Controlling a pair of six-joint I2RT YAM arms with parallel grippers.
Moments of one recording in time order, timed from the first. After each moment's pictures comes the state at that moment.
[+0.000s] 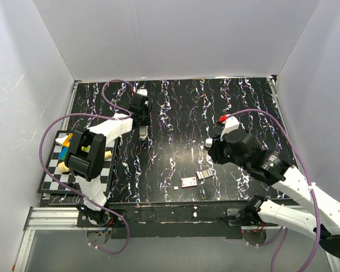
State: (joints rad) left arm -0.42 1.83 1.24 -0.23 -0.25 -0.31; right arm 0.87 0.84 0.95 -0.74 0.23 0.41
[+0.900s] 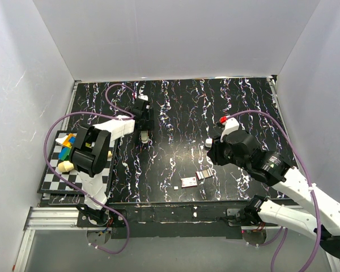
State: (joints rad) left arm -0.41 1.91 1.22 -0.21 -0.25 -0.31; right arm 0.87 0.83 0.94 -0.74 0.20 0.42
